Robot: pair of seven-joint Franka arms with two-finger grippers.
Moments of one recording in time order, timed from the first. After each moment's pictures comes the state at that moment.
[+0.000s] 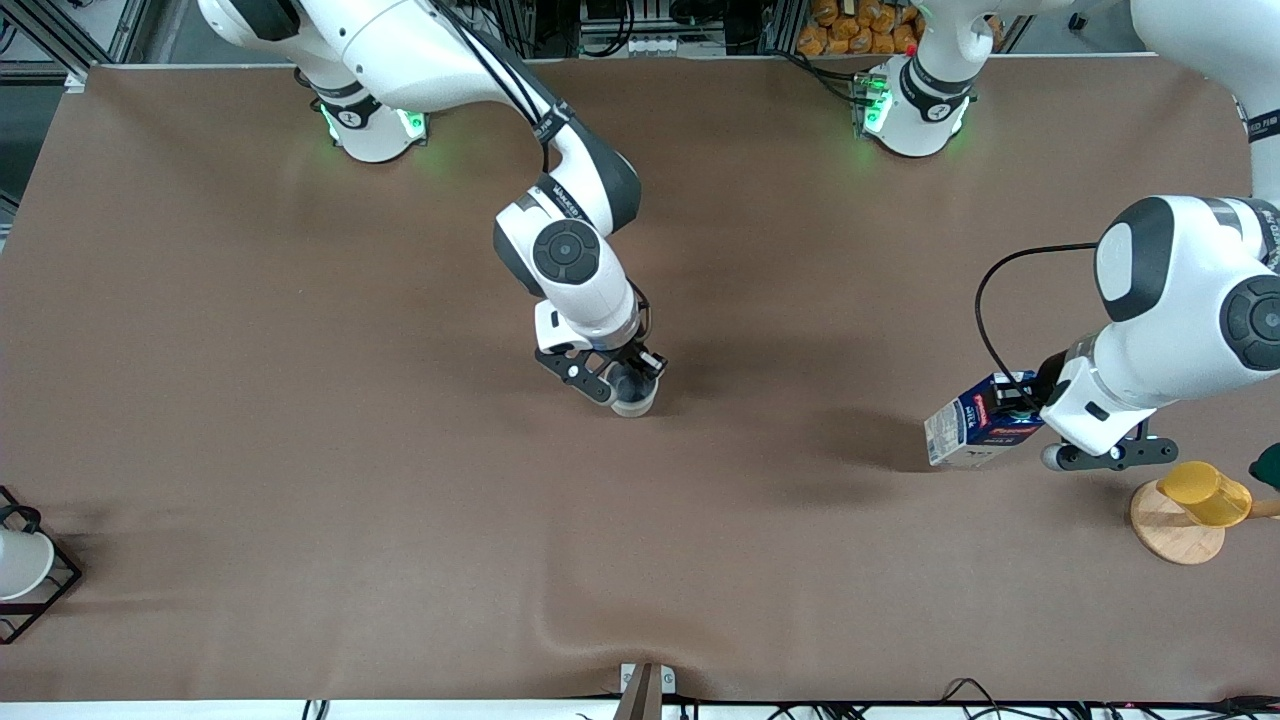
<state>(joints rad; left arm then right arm) -0.04 0.36 -0.05 -1.59 0.00 1.87 -0.16 0.67 0.66 0.05 -1.47 0.11 2.21 1.29</state>
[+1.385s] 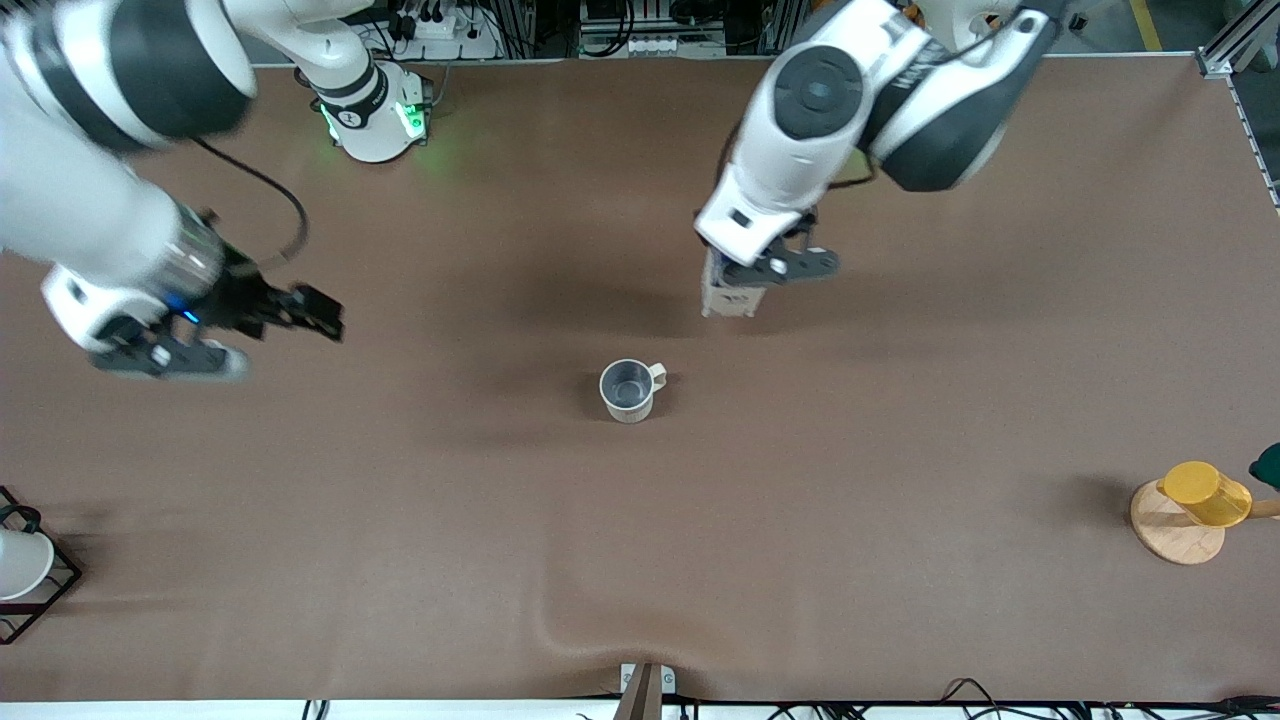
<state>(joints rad) -0.17 0.29 -0.65 -1.60 0.00 1.69 -0.88 0.19 0.15 0.01 -1.44 0.09 1.57 0.23</state>
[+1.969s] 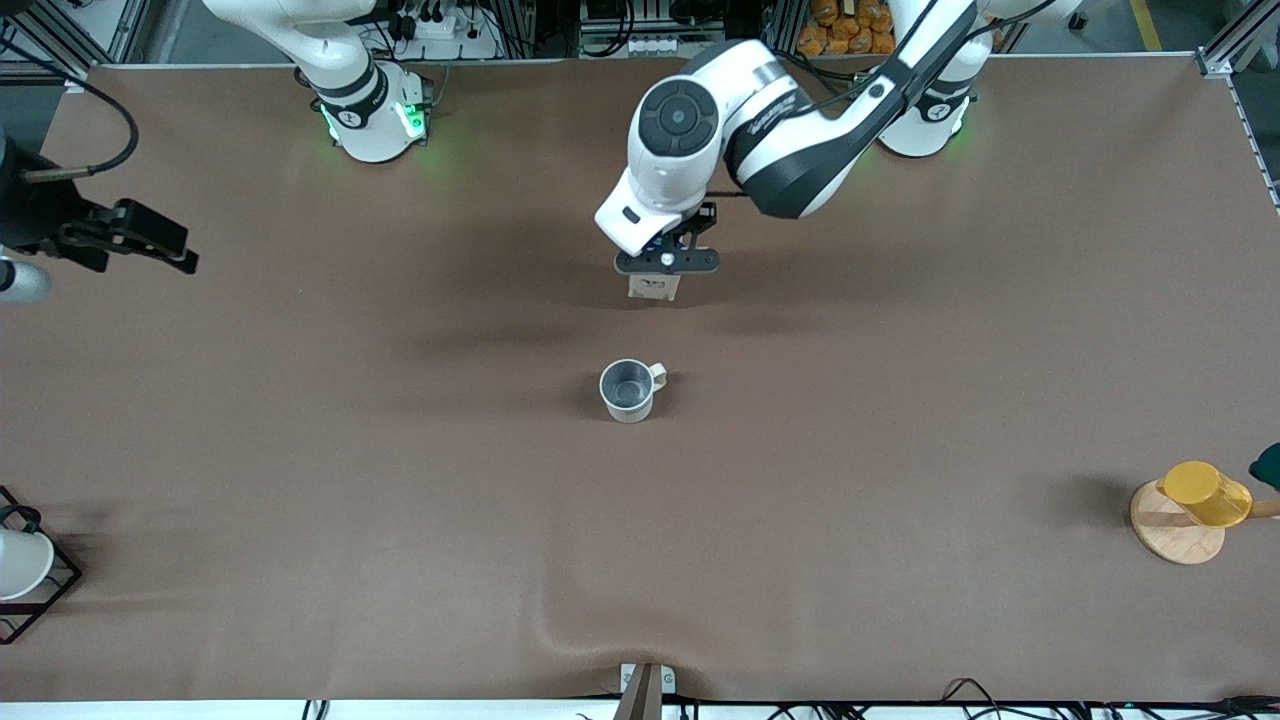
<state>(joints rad) -0.31 0.47 -0.64 -1.59 0.05 1.87 -0.96 0.05 0.13 0.01 -1.31 0.01 1.36 0.10</state>
